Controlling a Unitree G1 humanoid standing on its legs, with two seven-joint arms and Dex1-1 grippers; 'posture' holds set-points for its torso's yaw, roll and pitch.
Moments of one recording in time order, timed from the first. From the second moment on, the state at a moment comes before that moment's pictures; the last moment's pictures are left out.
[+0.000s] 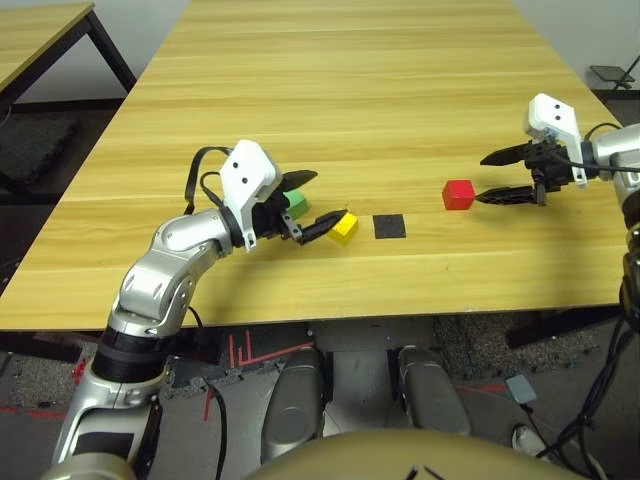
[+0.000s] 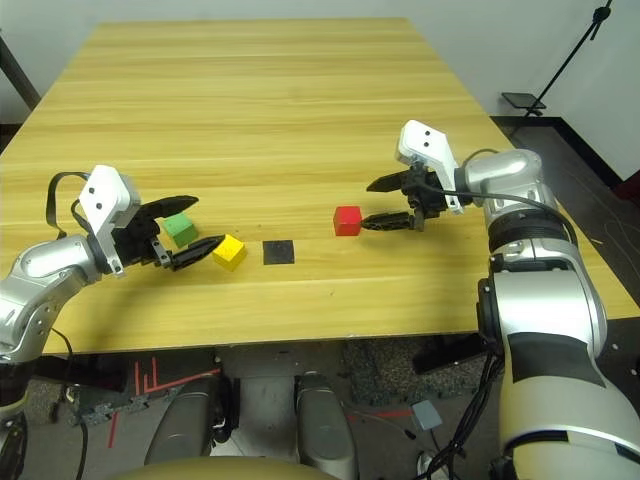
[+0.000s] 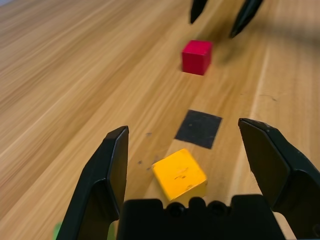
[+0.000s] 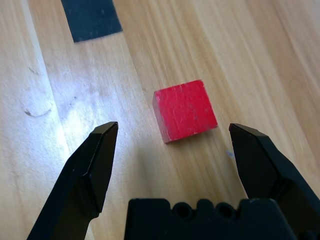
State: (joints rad) left arm -0.30 0.62 -0.10 -0.33 -0.41 0.50 -0.78; right arm -1.12 -0.67 0.20 1.26 -0.17 -0.21 1.47
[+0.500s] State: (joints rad) left arm -0.24 0.62 -0.09 -0.45 -0.40 0.58 -0.71; right arm -1.17 -0.58 0.27 1.33 -0.33 -0.27 1.33
